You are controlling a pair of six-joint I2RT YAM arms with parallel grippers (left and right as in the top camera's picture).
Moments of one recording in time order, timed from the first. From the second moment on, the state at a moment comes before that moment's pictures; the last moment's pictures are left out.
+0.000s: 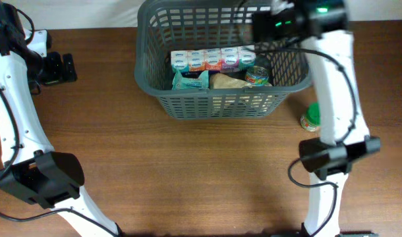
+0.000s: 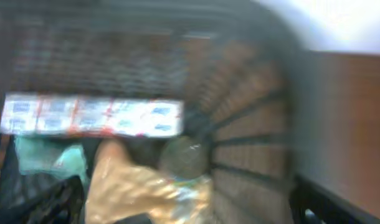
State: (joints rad) left arm 0.34 2.05 2.32 -1.55 0.05 0.13; right arm 0.17 2.20 2.78 -1.46 0.12 0.11
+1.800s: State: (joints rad) left arm 0.34 2.05 2.32 -1.55 0.05 0.13; right arm -0.16 2.17 1.84 -1.36 -0.02 0.25
